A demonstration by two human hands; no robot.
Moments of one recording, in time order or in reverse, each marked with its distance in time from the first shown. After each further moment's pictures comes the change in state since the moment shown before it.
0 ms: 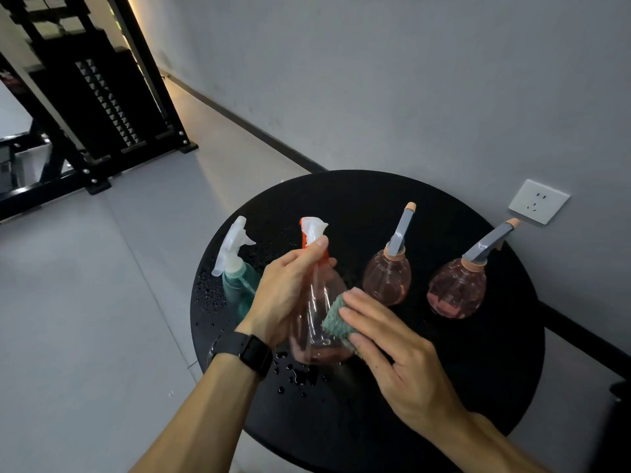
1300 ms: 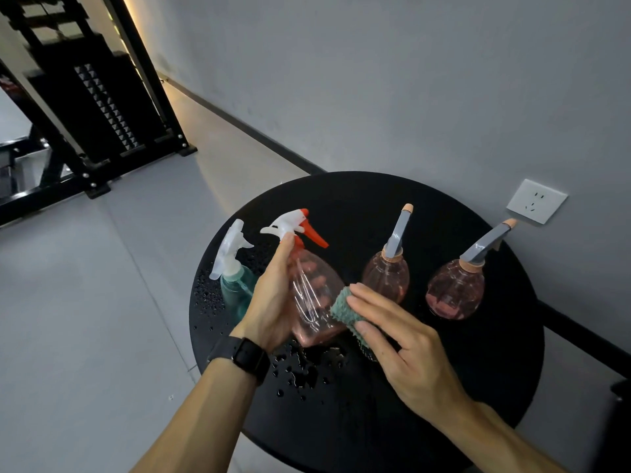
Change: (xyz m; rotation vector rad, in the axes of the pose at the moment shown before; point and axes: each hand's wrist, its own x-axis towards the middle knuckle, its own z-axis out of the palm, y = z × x) left_hand 0.004 -0.002 -0.001 -0.243 0.024 -0.109; right_hand 0.007 0.007 -0.010 0.053 0.014 0.106
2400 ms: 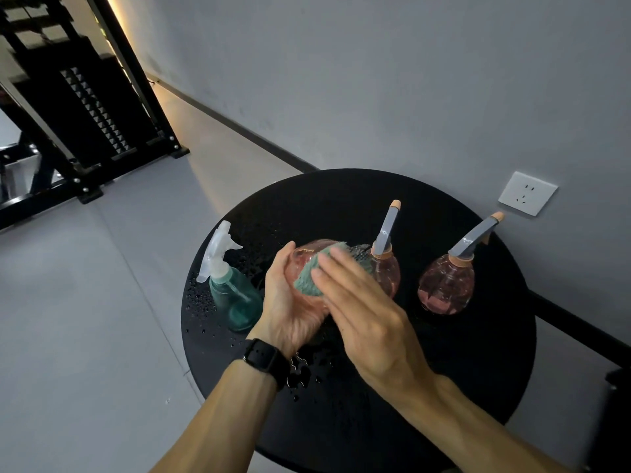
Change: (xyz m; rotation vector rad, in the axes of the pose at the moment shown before) left_hand 0.003 -0.021 0.023 -0.339 -0.321 -0.083; right_hand 0.032 -0.013 0.015 -0.410 0.102 -0.370
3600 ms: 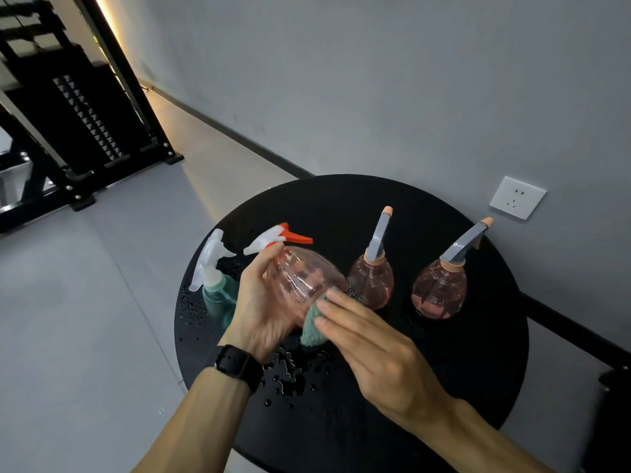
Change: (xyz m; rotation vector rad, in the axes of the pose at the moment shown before) left_hand -0.005 0.022 -0.006 0.102 0.053 0.106; right_hand -0.029 0.008 -0.014 0.089 -0.091 -0.094
